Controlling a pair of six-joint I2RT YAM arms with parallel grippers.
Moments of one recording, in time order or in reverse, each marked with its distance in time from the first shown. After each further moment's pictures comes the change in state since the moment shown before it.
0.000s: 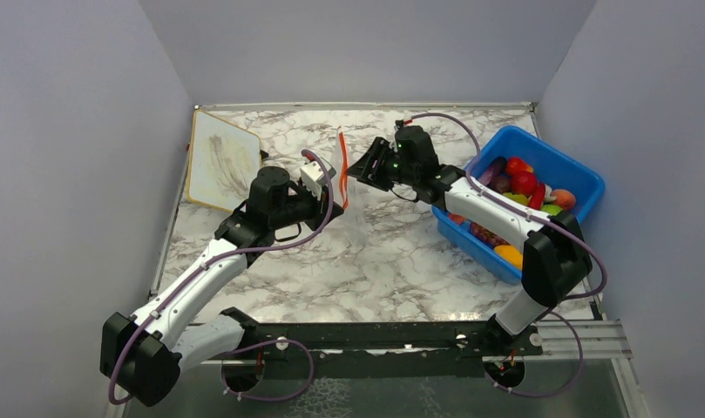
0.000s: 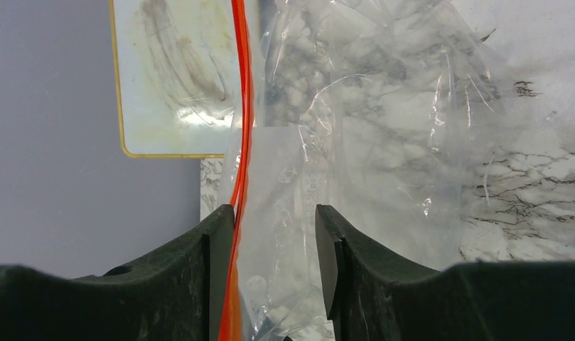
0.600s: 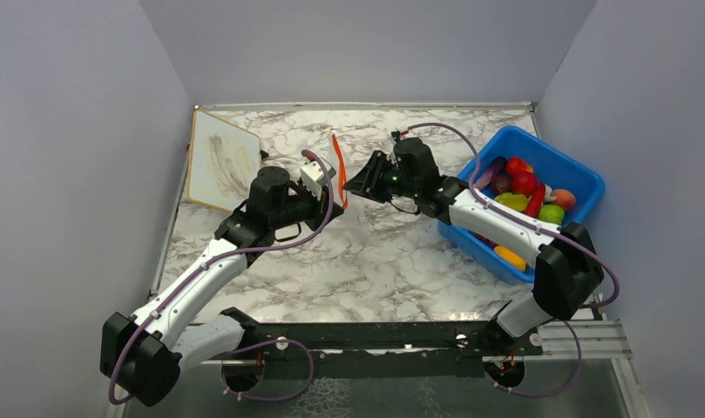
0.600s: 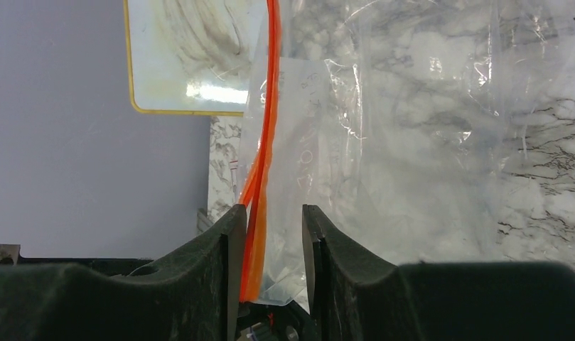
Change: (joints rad) left arm 0.000 0.000 0.000 0.000 0.000 0.000; right arm 0.061 -0.085 -0.085 0.011 -0.021 0.025
